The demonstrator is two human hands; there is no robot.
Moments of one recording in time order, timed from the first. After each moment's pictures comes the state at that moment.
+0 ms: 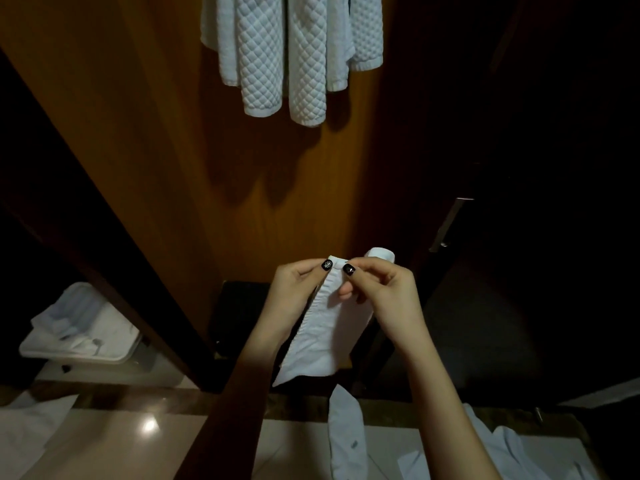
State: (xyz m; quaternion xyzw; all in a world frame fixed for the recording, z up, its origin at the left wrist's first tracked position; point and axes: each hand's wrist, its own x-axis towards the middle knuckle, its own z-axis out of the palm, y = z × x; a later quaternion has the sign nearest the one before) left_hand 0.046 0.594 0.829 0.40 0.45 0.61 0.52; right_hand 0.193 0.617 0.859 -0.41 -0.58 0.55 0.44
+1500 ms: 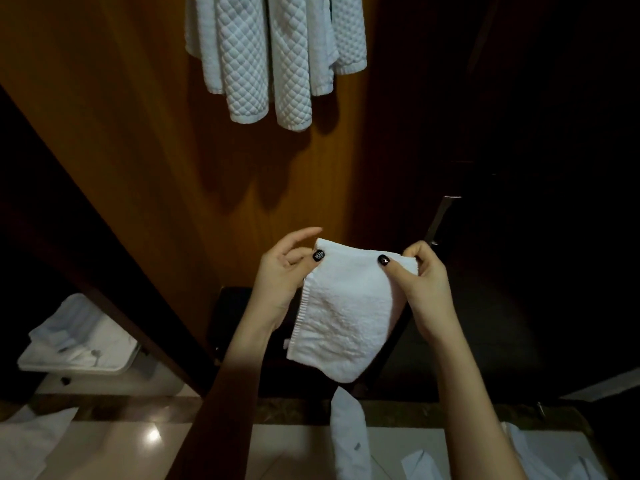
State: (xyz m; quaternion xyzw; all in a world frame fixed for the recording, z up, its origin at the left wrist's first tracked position) left_hand 0.043 0.605 0.851 0.42 0.43 0.64 0.48; right_hand 0.244 0.641 0.858 -0.47 -0.56 0.48 0.49
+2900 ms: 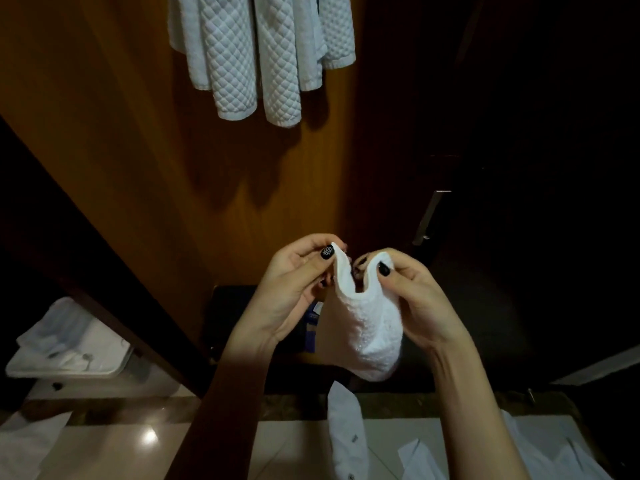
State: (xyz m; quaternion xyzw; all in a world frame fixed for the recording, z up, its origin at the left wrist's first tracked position) left_hand 0.063 0.589 0.879 0.41 0.33 0.60 0.60; right_hand 0.242 0.614 0.887 -0.23 -0.53 0.71 0.41
